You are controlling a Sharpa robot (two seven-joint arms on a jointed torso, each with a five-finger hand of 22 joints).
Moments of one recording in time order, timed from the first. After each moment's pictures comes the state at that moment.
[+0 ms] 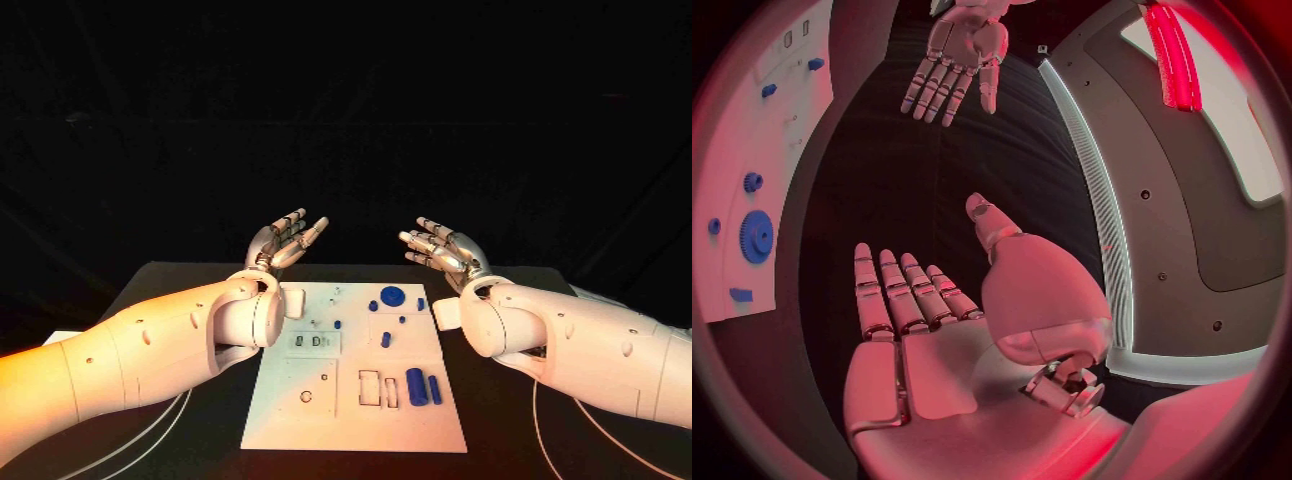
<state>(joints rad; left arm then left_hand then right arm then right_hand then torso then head) 1.11 -0.65 -0.01 1.35 -0.03 -0.62 0.47 1.26 -0.13 0.13 0.28 0.11 0.38 0.15 0.03 0.04 0.36 0.24 0.03 0.04 0.45 0.23 0.04 0.05 0.09 0.24 0.29 0.03 0.03 1.11 -0.70 -0.03 1.38 -0.12 -0.49 0.41 1.13 0.08 0.13 -0.14 0.23 0.31 0.14 0.04 0.04 0.43 0.24 0.05 0.04 0.45 0.22 0.05 0.04 0.09 0.48 0.28 0.06 0.05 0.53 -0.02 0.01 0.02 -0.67</state>
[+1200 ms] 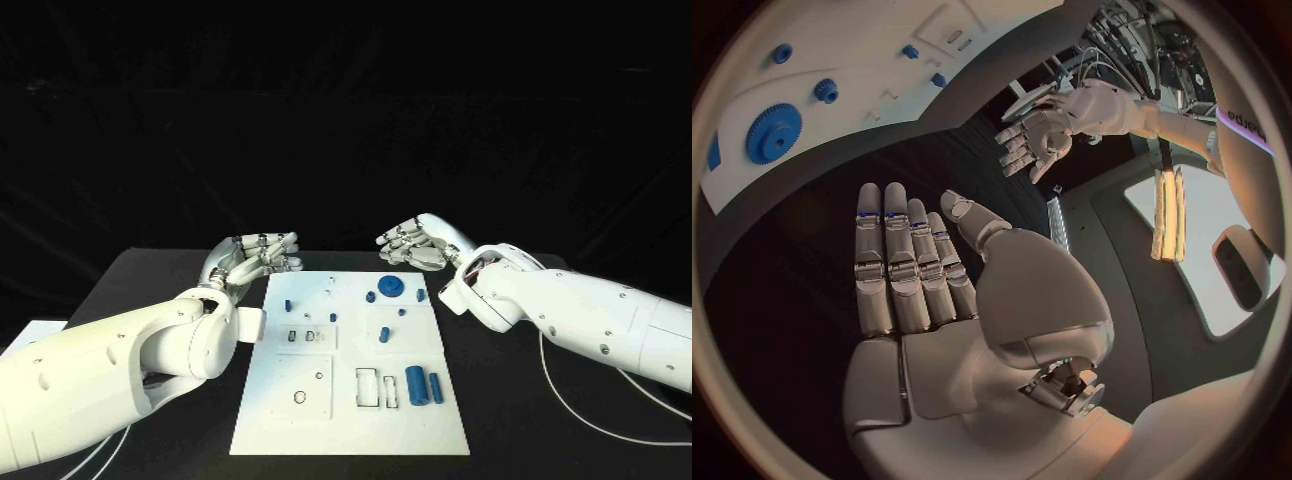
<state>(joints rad) 1.12 -0.85 -0.01 1.60 -0.03 -0.54 0.47 1.37 -0.04 0.13 0.18 0.11 0.98 0.22 0.13 0.07 1.05 0.16 0.13 0.07 1.15 0.11 0.23 0.17 0.17 0.97 0.22 0.32 0.14 1.19 -0.72 -0.02 1.30 -0.99 -0.40 0.28 1.22 0.05 0.33 -0.25 0.23 0.99 0.20 0.07 0.07 1.13 0.14 0.08 0.07 1.25 0.08 0.13 0.09 0.17 1.06 0.19 0.23 0.09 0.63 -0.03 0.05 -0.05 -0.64</state>
